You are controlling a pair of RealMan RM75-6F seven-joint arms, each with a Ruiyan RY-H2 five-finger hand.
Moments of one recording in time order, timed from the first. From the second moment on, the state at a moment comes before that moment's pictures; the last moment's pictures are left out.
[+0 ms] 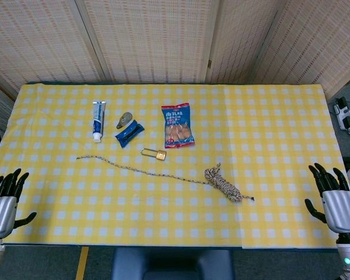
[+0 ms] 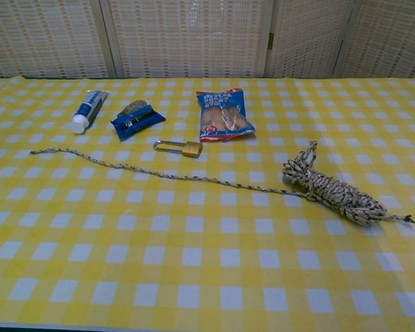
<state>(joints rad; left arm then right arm) -0.11 -1.14 -0.06 -1.63 1.43 1.46 0.21 0.06 -1.13 0.05 -1.60 -1.50 1.48 -0.08</state>
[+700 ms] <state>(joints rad) -0.10 -1.16 -0.06 -1.61 1.45 1.49 0.19 0.08 -1.10 0.02 -1.64 -1.56 1.44 -0.03</state>
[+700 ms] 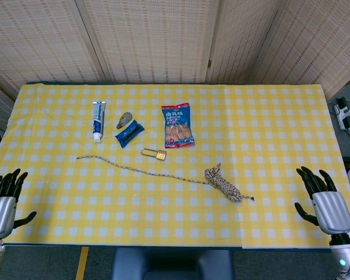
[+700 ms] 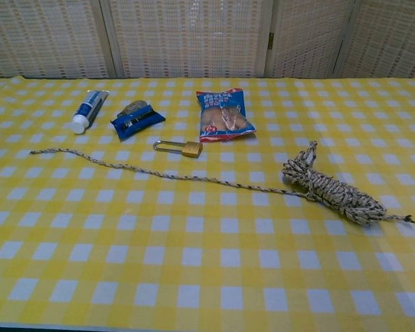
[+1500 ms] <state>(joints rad) -0.09 -1.15 -0.04 -1.61 1.46 1.49 0.17 0.31 -1.31 0.08 -1.66 -1.42 1.11 -0.15</state>
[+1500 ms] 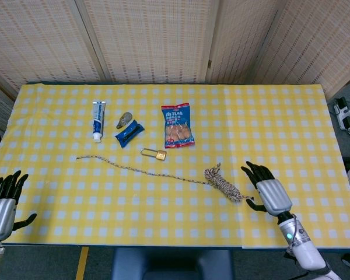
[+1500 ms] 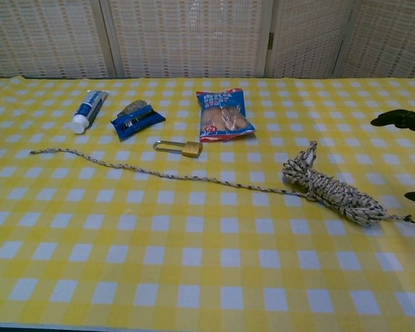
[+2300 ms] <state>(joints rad) -0.09 -1.15 -0.04 -1.61 1.46 1.47 0.16 0.43 -1.58 0.16 -1.43 -1.22 1.04 -0.26</state>
